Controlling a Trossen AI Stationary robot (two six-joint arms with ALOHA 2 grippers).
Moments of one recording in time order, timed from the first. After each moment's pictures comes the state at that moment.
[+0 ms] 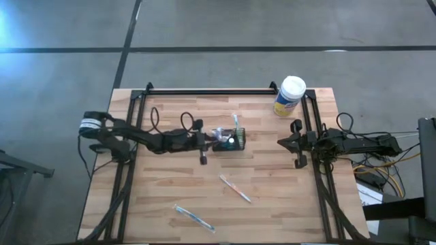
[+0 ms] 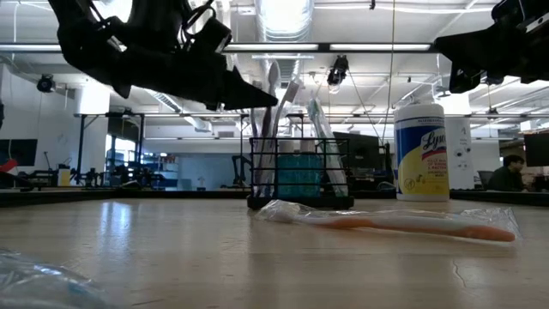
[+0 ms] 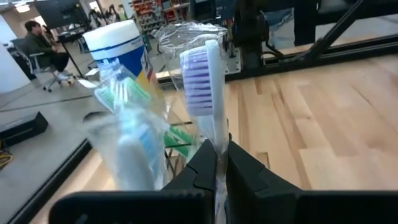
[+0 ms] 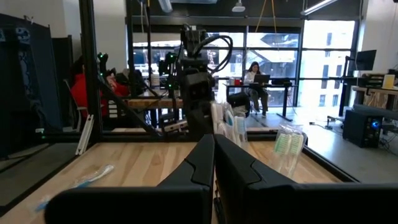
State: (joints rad) left arm 0.01 1.54 0.57 0.85 -0.18 0.20; right arm 0.04 0.09 0.01 0.26 0.05 0.02
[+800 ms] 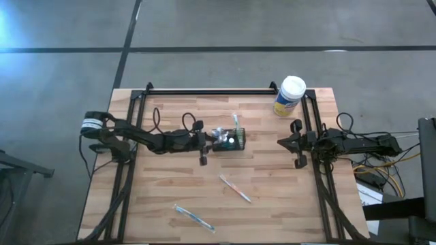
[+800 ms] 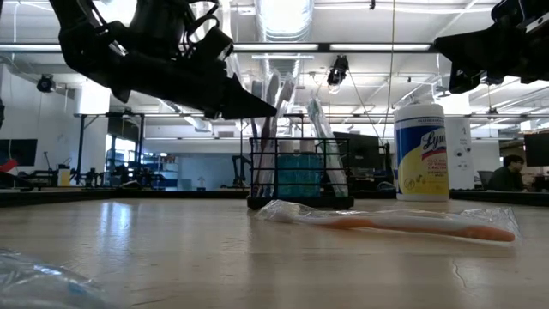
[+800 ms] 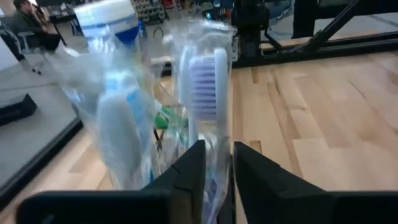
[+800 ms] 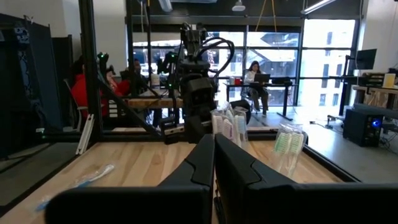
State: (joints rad) left arm 0.01 1.56 0.57 0.84 -0.17 0.13; right arm 0.04 0.10 0.01 0.26 0.05 0.02
